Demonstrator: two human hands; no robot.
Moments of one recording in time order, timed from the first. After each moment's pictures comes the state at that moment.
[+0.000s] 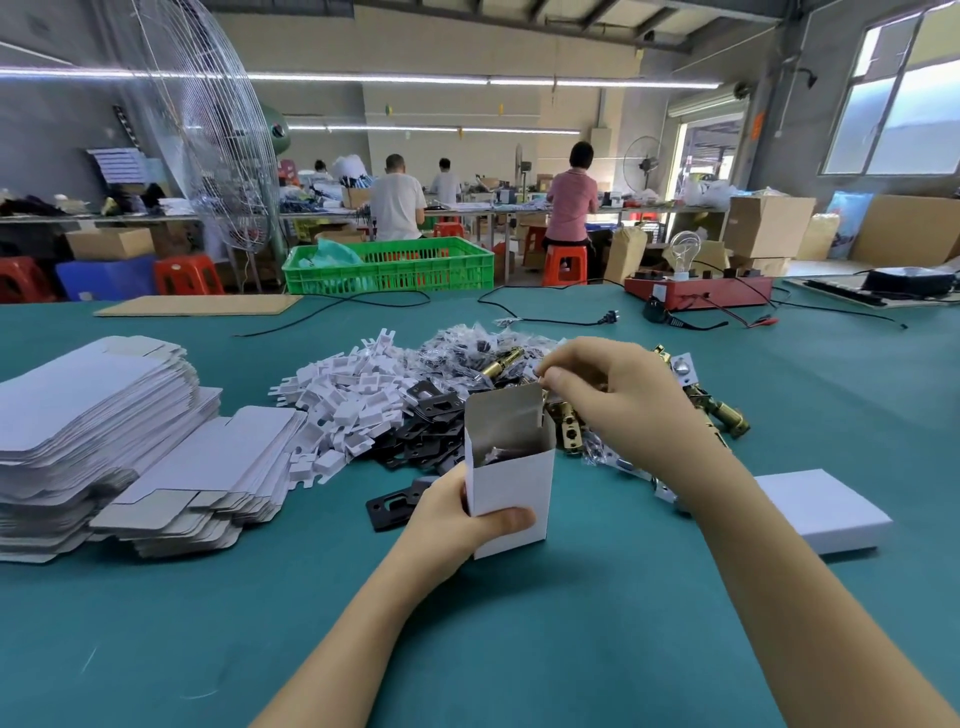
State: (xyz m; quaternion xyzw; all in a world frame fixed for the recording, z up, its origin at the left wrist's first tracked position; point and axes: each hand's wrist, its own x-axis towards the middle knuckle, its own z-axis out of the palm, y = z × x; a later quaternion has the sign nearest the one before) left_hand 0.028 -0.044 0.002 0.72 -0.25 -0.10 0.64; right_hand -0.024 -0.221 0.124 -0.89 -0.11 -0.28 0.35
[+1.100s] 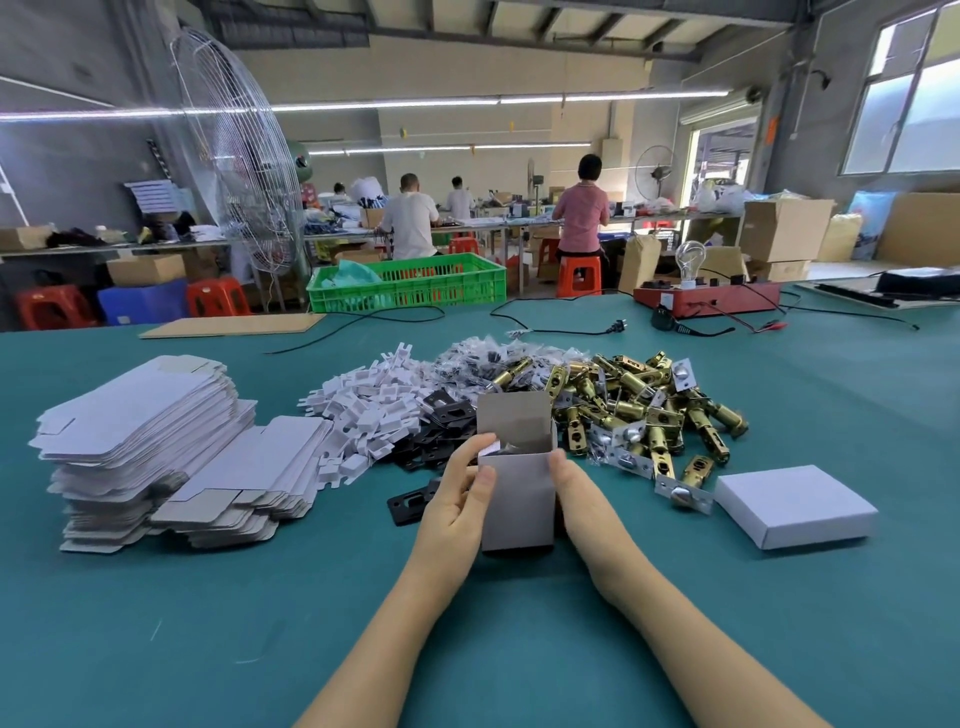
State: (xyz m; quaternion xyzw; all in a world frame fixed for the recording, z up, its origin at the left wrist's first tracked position) left_hand -0.004 -0.046 0.006 0.72 -0.22 0.05 0.66; right_hand -0.030 -0.194 0.010 -0.72 0.01 -0.08 0.69
